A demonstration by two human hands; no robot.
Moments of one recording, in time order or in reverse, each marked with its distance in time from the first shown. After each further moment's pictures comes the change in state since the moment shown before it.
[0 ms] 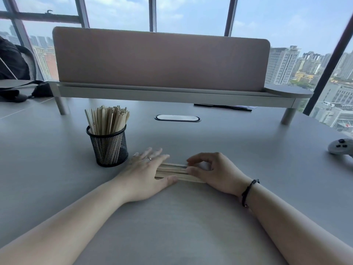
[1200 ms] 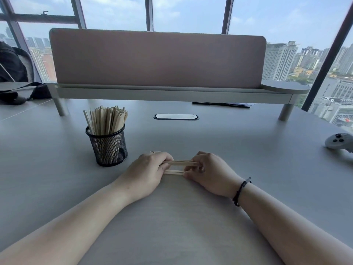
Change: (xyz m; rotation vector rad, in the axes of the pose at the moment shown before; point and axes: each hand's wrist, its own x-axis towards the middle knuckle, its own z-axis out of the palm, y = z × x) left_hand 0.000 0.006 0.002 -0.290 0.324 0.208; right_hand -0.006 -0.015 0.009 -0.179 0.000 -0.073
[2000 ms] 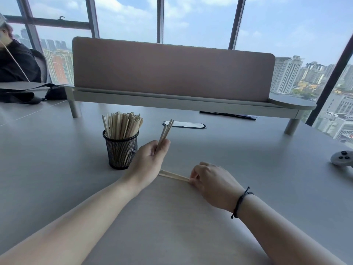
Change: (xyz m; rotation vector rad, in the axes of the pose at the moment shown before) left_hand 0.008 -0.008 -0.019 -0.725 0.203 -0.342; right_hand -0.002 -0.025 0.003 -0.271 -0.046 -0.062
